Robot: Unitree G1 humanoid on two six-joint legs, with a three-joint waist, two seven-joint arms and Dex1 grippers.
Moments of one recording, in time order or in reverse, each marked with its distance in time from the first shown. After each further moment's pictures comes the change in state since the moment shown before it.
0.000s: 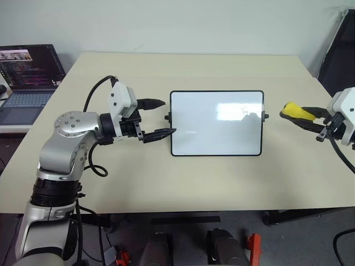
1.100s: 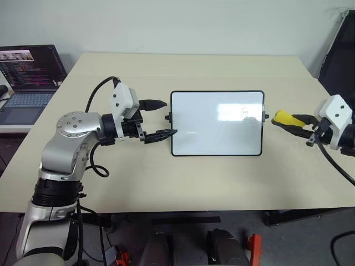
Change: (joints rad) left arm 0.004 -0.010 -0.019 -0.002 0.000 0.000 -0.001; right arm -0.039 0.110 0.095 -0.023 0.001 0.024 -0.059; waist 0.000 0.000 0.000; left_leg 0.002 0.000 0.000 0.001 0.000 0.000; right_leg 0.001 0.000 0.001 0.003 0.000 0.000
